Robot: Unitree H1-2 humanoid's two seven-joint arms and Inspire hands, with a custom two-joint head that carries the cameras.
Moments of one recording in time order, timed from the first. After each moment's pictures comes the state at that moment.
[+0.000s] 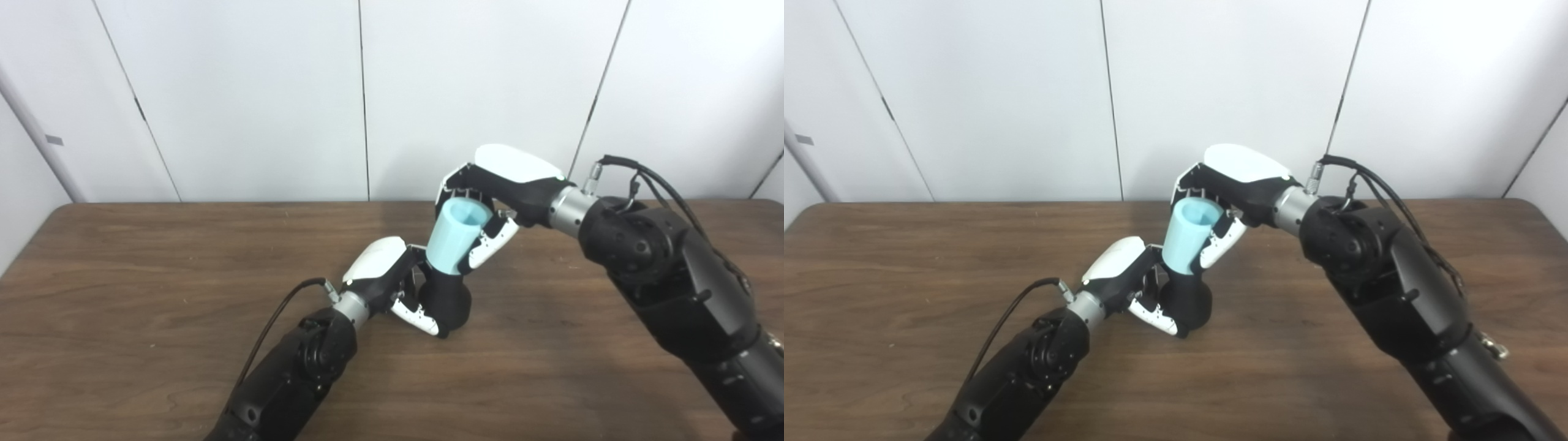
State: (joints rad) left arm -0.55 0.16 -0.53 0.32 0.58 0.11 -0.10; right arm -0.75 -0.45 0.40 -0.17 -0.55 0.29 0.62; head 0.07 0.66
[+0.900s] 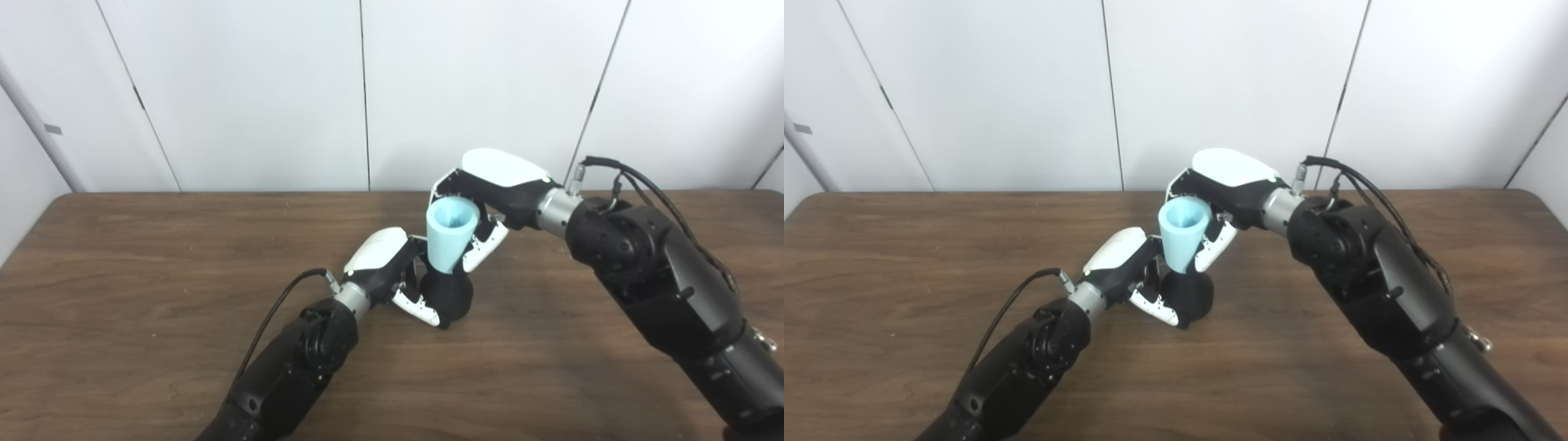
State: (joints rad) left arm -0.55 0.16 -0.53 0.31 0.58 0.11 -0.10; right arm -0.70 -0.45 0.40 -0.18 -0.58 0.29 0.63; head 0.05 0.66
